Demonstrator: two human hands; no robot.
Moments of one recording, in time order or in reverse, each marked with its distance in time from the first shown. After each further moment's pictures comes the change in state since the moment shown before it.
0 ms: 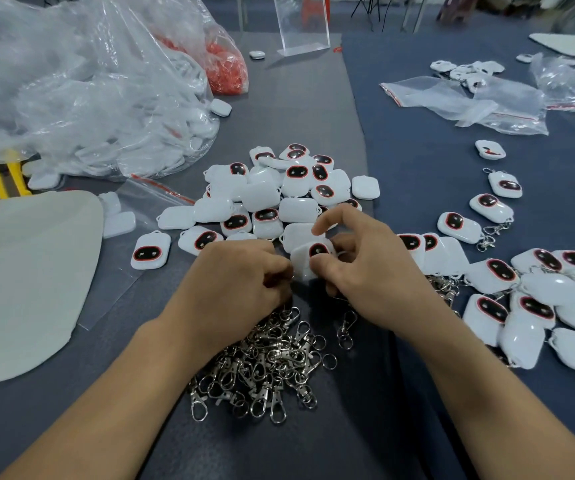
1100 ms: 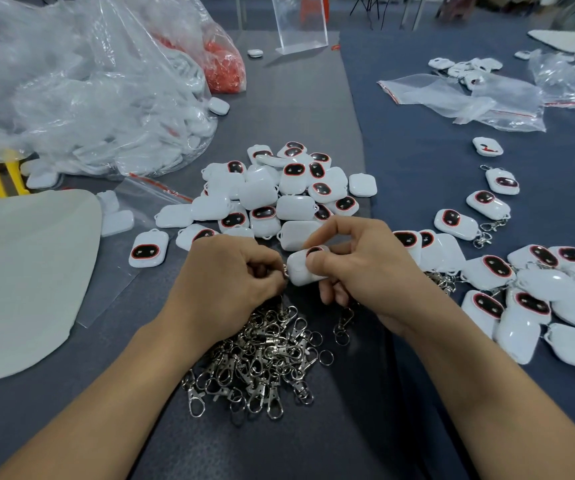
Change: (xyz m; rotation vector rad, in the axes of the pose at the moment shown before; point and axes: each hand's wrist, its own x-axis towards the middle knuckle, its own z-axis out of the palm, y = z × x) left_hand -0.004 -0.006 0.007 -0.292 0.089 -0.231; right_hand 0.001 -0.003 0.001 0.290 -0.063 0.194
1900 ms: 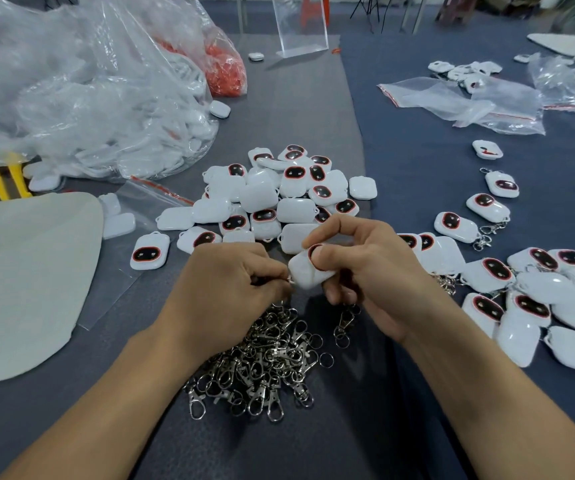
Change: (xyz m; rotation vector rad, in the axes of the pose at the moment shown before) left_hand -0.006 0.008 -0.008 0.013 -0.031 0.104; right_hand -0.005 -0.008 0.002 0.304 -0.031 0.017
